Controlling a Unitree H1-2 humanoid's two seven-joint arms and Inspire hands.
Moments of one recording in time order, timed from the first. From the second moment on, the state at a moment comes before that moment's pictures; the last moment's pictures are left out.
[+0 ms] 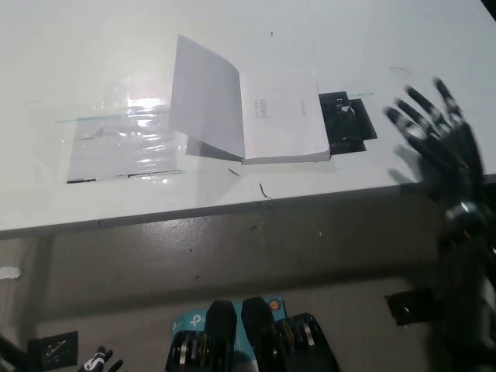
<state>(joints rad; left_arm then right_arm) 0.04 -0.02 0.41 0.37 -0.58 0.16 -0.04 -0.48 0.03 -0.32 0.02 0.51 0.36 -0.11</state>
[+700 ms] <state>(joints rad) 0.07 -0.04 0.47 0.37 -0.60 0.16 -0.04 -0.12 0.11 -0.61 -0.06 0.85 0.37 -0.11</state>
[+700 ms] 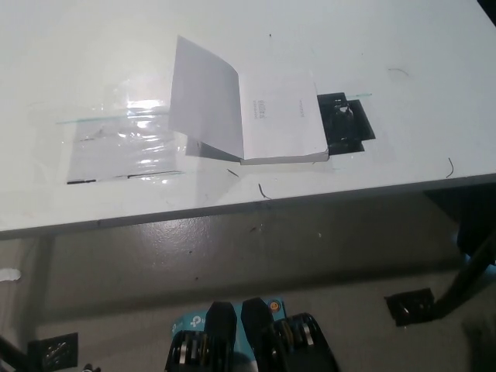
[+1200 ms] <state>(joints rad) 0.07 -0.04 0.47 0.38 -0.61 0.15 -0.06 -0.07 0.18 -0.59 0.31 0.85 0.20 -0.02</state>
